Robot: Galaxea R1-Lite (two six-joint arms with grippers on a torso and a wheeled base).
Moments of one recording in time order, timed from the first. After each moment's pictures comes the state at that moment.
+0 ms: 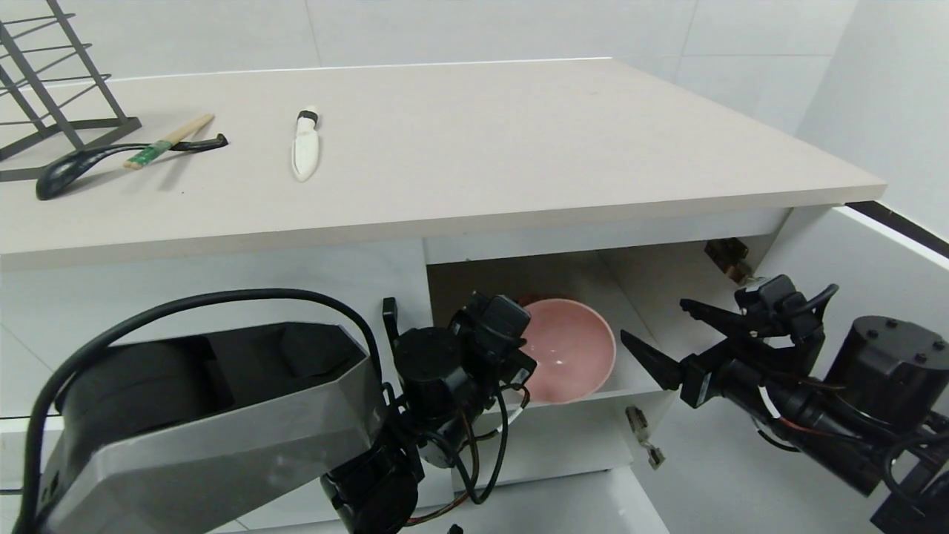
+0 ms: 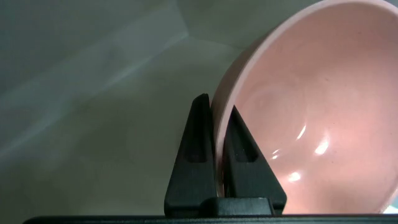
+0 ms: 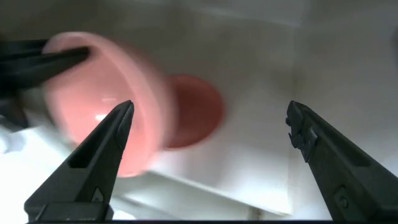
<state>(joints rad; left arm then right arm) -0.82 2.34 -0.86 -1.57 0.25 0.39 0.40 1.87 -0.20 -1.57 0.09 -0.07</state>
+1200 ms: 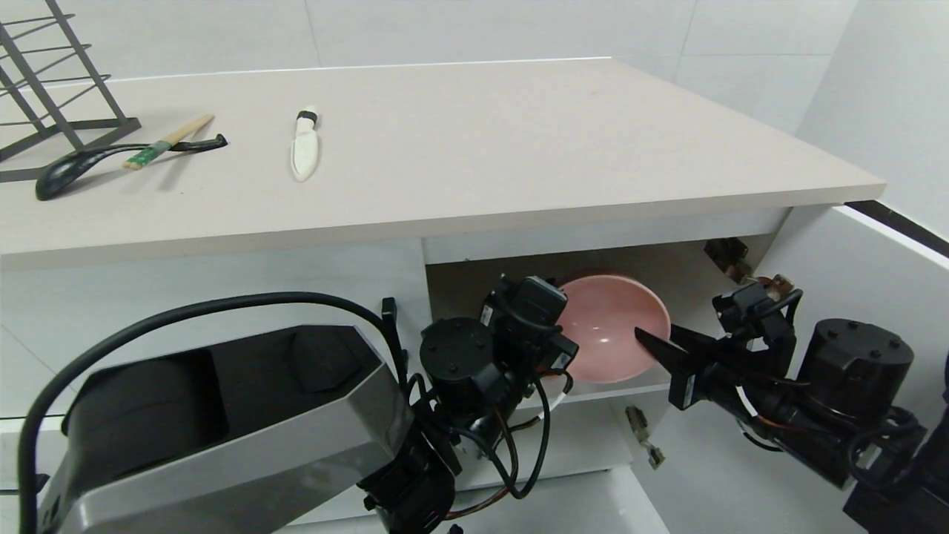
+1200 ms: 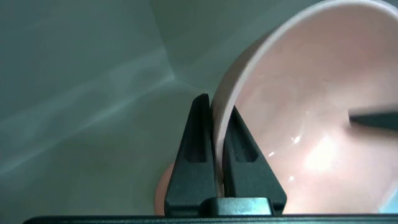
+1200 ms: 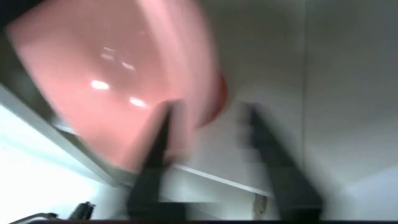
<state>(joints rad) -0.89 2.34 -1.00 -1.57 0.26 0.36 0.37 1.96 -0.23 -1.57 0.09 -0.05</state>
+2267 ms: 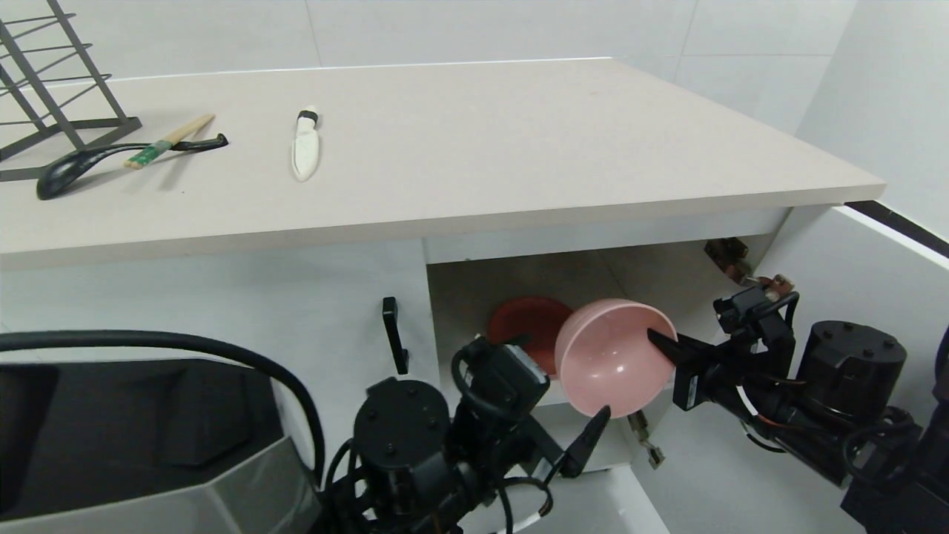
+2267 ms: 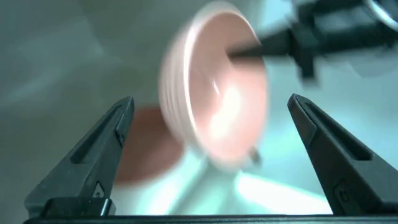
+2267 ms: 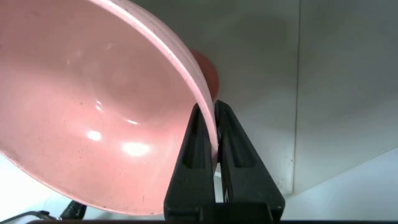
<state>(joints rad) -0.97 2.12 -0.55 -1.57 0.08 0.20 0.34 1.99 -0.22 -1.57 0.09 -0.06</state>
